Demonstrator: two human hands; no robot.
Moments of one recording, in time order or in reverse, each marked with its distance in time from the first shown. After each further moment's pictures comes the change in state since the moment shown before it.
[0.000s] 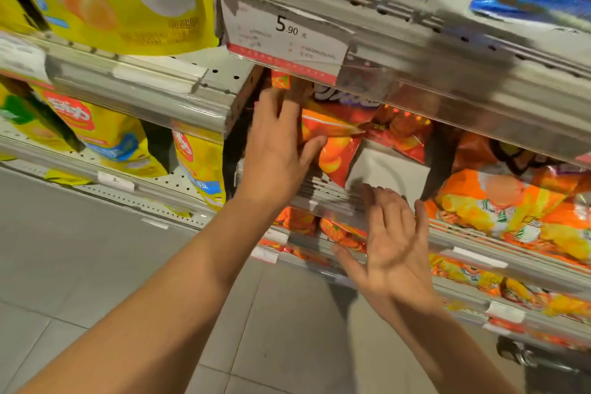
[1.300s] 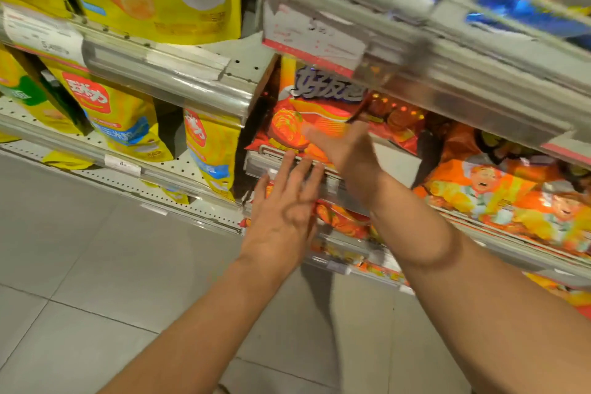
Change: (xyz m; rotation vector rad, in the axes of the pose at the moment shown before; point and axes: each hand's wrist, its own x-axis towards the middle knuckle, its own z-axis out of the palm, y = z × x) left_hand -0.102 0.002 -0.010 0.548 -0.528 0.022; right_hand 0.111 -0.055 -0.032 1.100 0.030 0.330
